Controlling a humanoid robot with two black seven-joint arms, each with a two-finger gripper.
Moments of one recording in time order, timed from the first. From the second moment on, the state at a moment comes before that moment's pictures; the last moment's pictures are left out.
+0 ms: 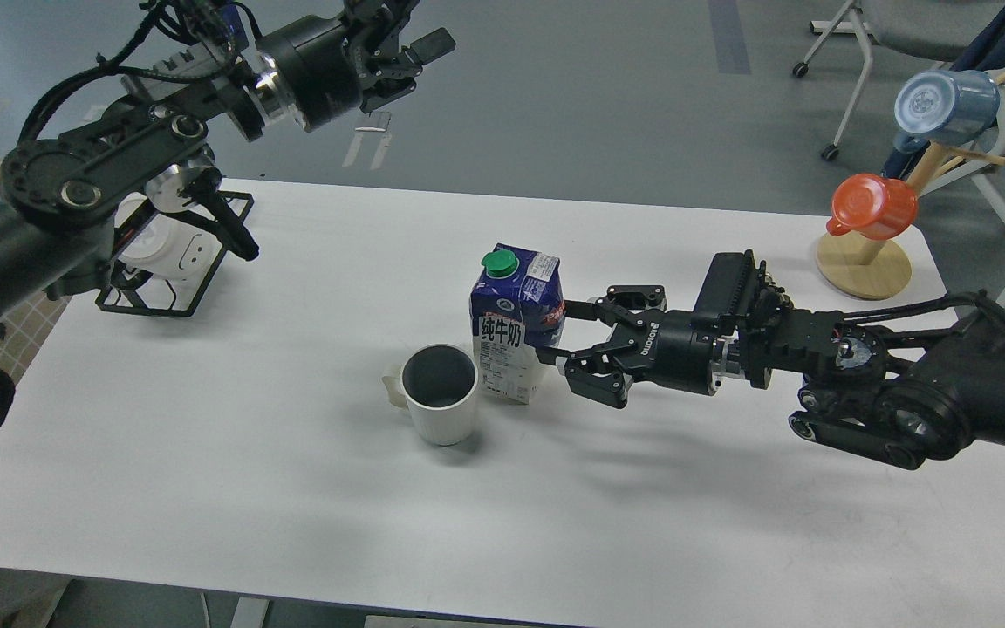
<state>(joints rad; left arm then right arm) -1.16 0.46 -0.39 -0.85 0.65 -0.39 -0.49 1.19 -0.32 -0.45 1.00 -1.48 -0.49 0.49</state>
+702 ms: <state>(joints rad) -1.16 0.46 -0.43 -0.85 0.65 -0.38 -0.49 1.47 -1.00 -0.29 1.58 -1.01 -0.49 0.49</state>
